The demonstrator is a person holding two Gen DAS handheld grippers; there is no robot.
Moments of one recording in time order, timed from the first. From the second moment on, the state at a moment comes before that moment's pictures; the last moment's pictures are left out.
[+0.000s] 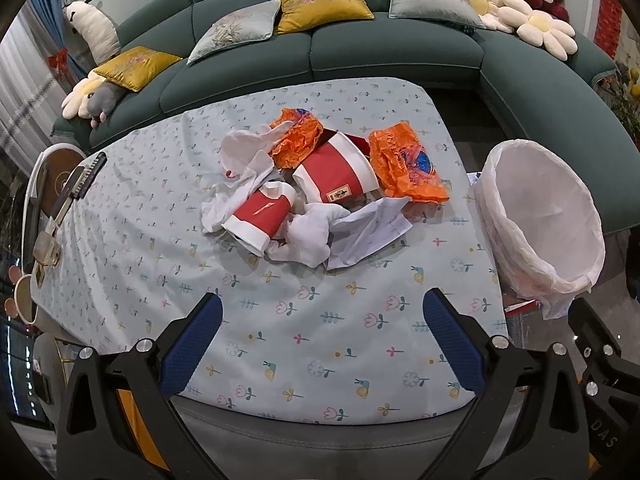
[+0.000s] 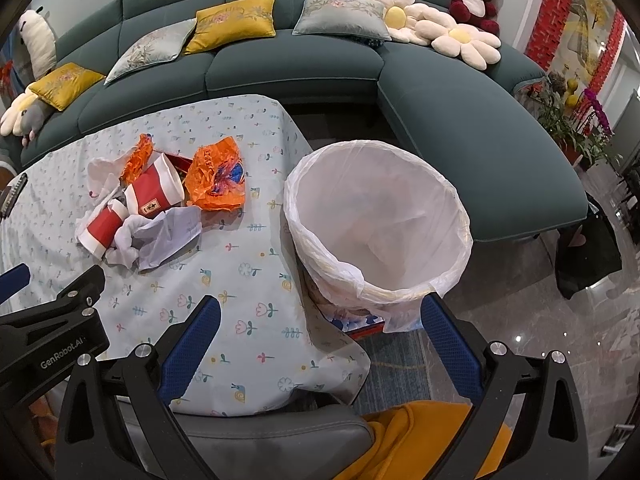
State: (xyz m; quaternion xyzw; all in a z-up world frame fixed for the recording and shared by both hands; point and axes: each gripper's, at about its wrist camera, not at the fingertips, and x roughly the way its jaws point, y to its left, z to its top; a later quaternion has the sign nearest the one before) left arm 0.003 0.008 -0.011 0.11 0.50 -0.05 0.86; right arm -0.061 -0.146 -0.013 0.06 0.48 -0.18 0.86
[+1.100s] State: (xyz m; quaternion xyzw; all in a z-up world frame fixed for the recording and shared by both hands) left arm 0.004 0.006 -0.011 0.12 0.48 -0.05 0.87; right arm -0.061 -0.147 -0.018 0.06 0.48 -0.18 0.85
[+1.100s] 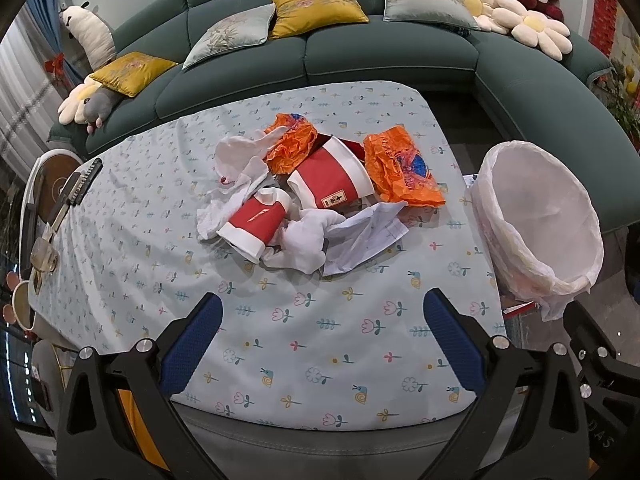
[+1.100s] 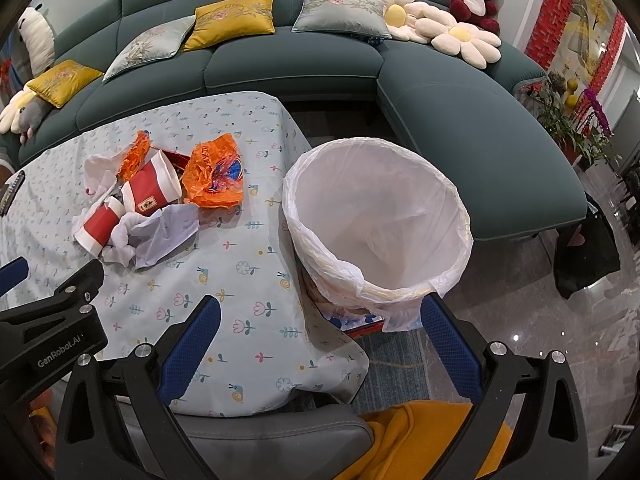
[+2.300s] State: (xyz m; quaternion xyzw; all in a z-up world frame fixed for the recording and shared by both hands) left arm 0.002 0.001 -0.007 0.10 0.49 -0.07 0.86; right arm -0.063 -0.154 -0.018 0.06 0.49 -0.19 0.85
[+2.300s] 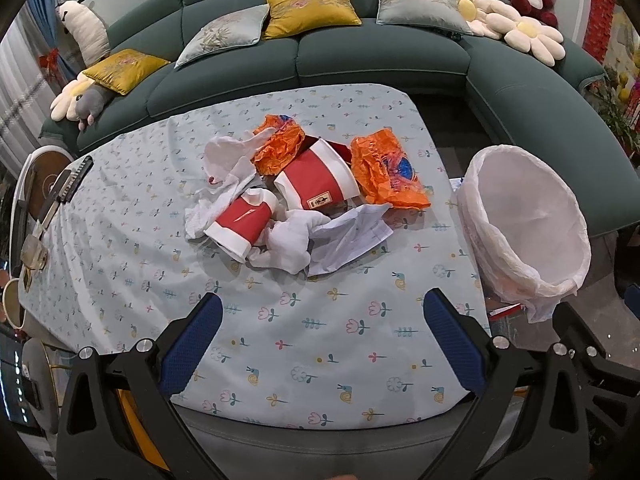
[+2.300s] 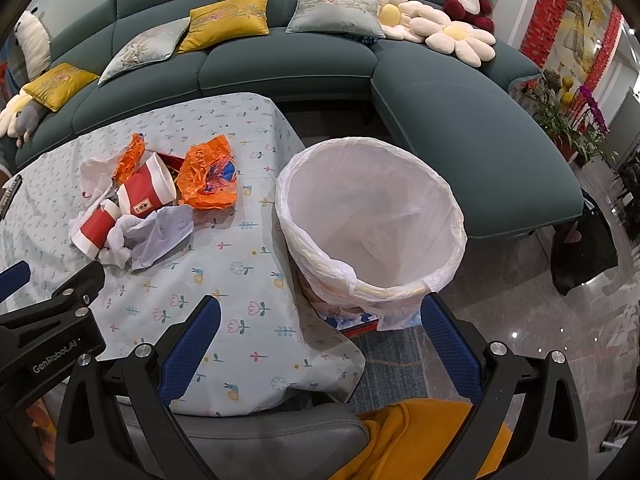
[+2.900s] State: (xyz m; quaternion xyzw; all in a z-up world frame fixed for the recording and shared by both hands) left arm -0.008 0.004 0.003 0.11 0.47 -0.09 0.87; right arm -0.070 -0.148 -0.002 0.06 0.47 -0.20 0.86
